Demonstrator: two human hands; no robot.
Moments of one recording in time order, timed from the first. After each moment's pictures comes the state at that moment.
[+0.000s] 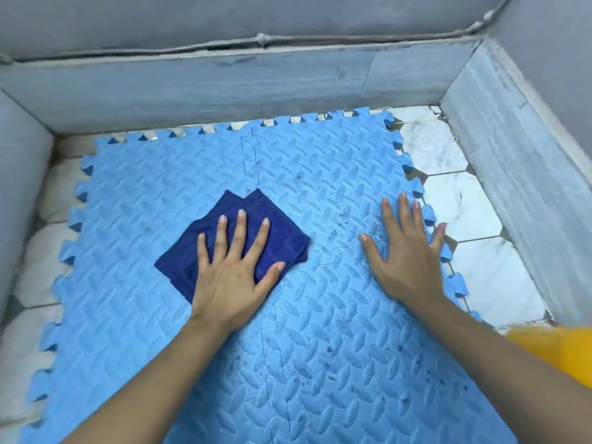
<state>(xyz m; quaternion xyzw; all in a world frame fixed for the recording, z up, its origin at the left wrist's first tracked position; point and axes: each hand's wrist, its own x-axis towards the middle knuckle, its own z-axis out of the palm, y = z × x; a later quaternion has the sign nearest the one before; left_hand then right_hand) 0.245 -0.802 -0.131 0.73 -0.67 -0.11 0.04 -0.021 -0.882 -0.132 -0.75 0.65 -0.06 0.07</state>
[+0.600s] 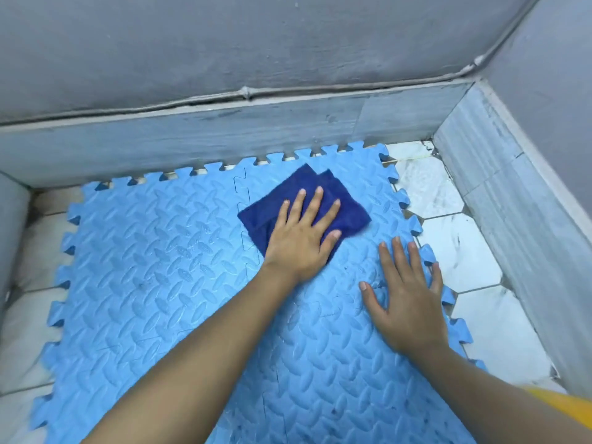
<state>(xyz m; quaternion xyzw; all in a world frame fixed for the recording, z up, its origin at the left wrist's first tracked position) 0.184 -0.973 -0.125 0.63 -0.76 -0.14 0.05 -0.023 -0.904 -0.127 -0.75 0.65 -0.02 0.07</state>
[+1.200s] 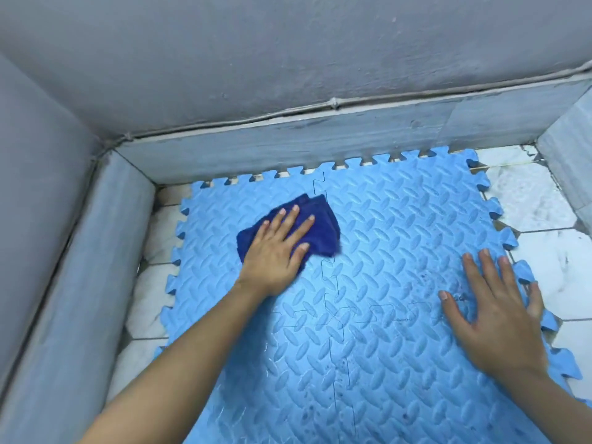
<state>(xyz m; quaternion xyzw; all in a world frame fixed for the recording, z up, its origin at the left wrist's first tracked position) 0.334 -0.907 -0.130 0.70 -0.70 -0.10 0.05 -0.022 -0.903 -0.128 -0.74 0.66 -0.07 0.09</state>
